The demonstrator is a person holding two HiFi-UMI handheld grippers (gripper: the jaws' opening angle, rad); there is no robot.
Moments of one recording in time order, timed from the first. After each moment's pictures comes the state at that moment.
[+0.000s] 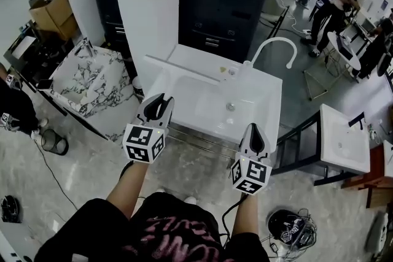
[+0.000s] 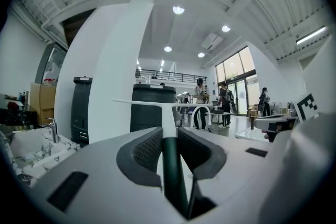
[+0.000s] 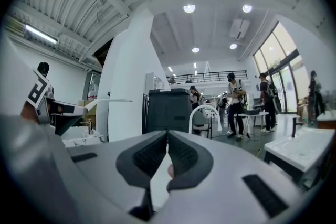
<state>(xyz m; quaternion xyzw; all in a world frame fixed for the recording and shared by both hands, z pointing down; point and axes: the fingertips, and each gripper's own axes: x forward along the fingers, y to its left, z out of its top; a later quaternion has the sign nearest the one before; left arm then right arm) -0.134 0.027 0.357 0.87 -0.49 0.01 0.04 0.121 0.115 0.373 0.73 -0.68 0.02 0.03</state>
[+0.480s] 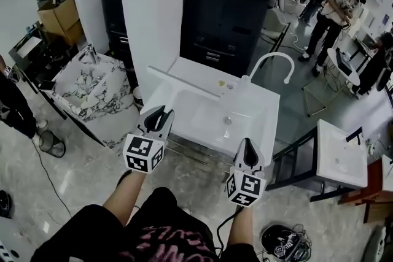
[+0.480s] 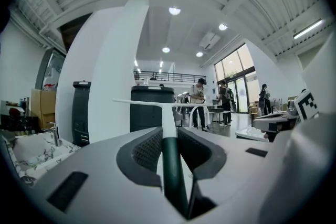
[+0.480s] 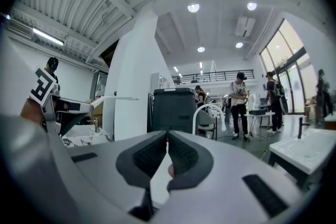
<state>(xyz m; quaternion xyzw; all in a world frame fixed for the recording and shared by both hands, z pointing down) -0.120 0.044 0.355 0.87 -0.49 0.02 0.02 0.124 0.125 0.379 0.71 -0.71 0.01 0.04</state>
